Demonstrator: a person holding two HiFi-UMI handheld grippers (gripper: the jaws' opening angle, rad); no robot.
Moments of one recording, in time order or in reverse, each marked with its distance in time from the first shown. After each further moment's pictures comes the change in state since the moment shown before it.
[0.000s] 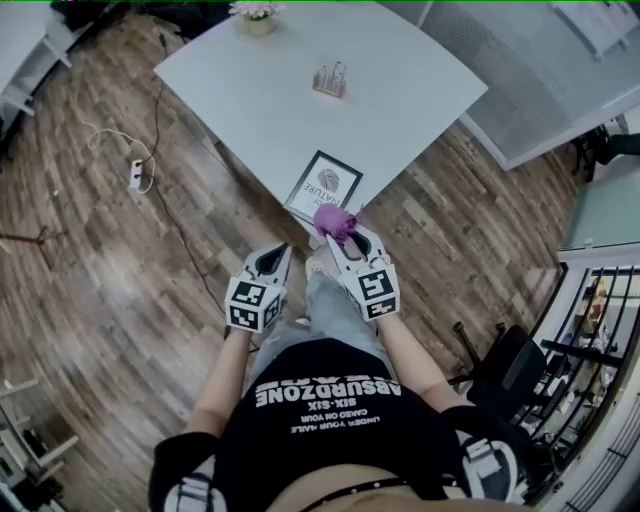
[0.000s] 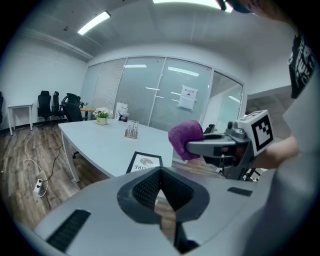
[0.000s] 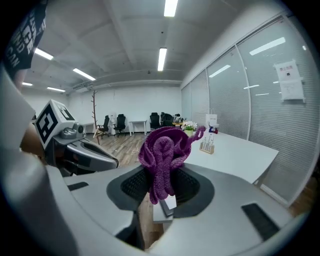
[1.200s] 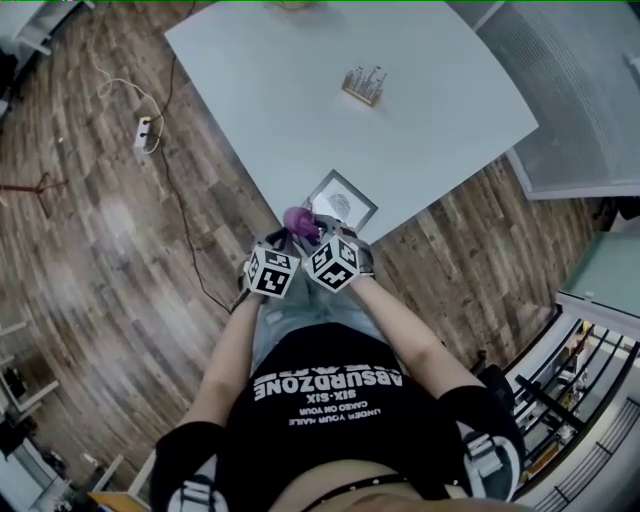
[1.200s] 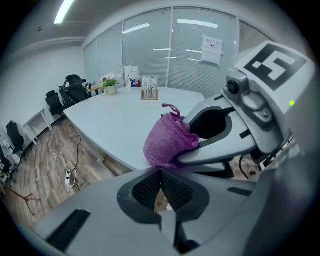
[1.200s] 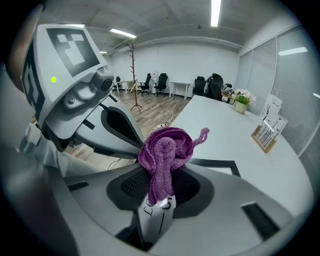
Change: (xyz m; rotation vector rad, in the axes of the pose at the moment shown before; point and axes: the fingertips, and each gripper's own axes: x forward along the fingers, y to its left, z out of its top) left arm 0.146 0.104 -0.061 0.051 0.427 0.256; right arm 0.183 -0.005 -0.102 -0.404 0.432 0.432
